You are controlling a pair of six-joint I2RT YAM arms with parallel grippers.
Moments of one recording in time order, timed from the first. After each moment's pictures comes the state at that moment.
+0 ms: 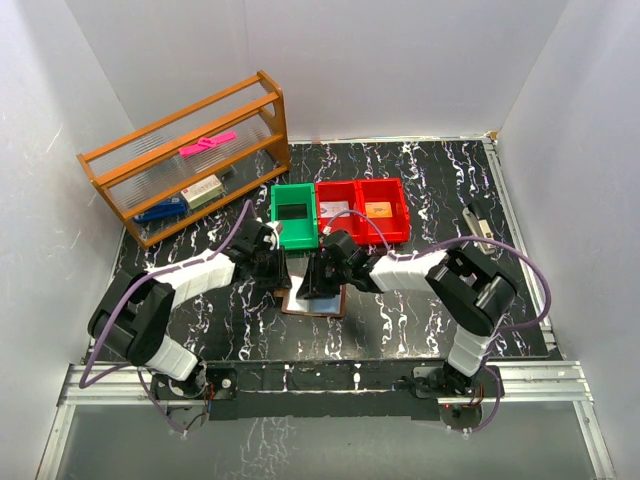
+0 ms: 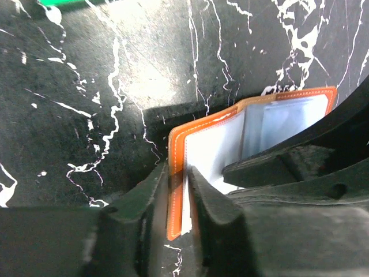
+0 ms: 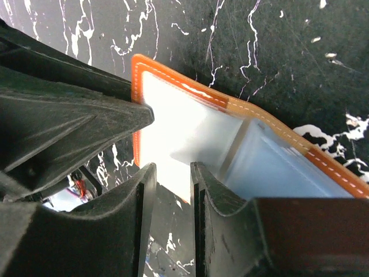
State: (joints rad) left arm -0.55 1.50 0.74 -0.25 0.22 -0.54; right arm 0.81 1.77 0.85 0.13 -0.33 0.89
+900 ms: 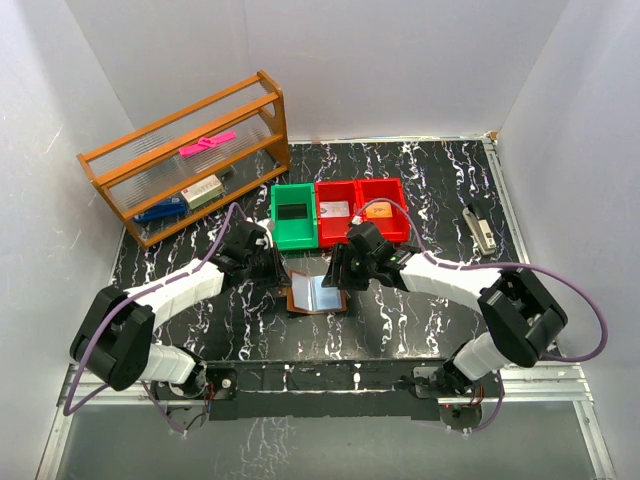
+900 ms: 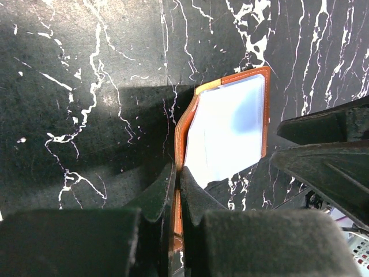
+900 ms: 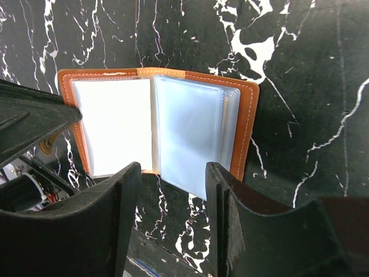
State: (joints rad) left arm -0.55 1.35 0.69 -0.25 0.24 -0.67; right arm 0.73 1.47 0.81 -0.20 -0.15 0.79
